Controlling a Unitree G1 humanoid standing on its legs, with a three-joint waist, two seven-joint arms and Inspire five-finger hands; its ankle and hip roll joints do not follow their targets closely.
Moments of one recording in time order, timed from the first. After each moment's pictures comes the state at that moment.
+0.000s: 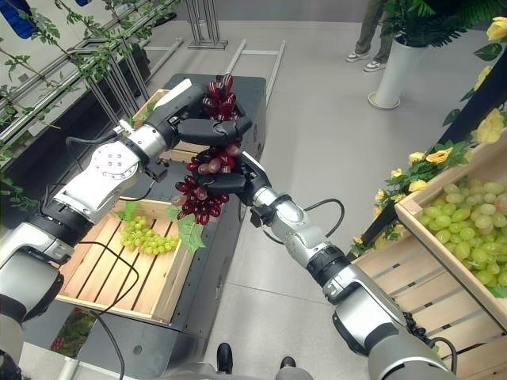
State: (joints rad) left arm -0.98 0.72 -0.66 0.49 -0.41 -0.17 -0.07; right arm -0.76 -0.34 0.64 0.56 0.91 -0.11 0.17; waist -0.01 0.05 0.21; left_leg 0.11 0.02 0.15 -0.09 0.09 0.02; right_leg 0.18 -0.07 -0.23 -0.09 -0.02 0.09
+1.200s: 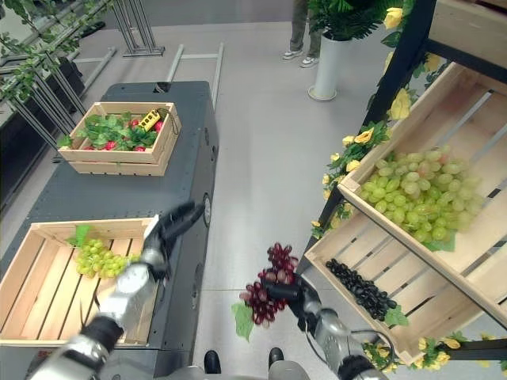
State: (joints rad) left arm -0.14 0.28 -0.31 0.75 -0.60 -0.23 0.06; right arm -0.08 -0.31 0.40 0.86 0.78 -0.13 0.28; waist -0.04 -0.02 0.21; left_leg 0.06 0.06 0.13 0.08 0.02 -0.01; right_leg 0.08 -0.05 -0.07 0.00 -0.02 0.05
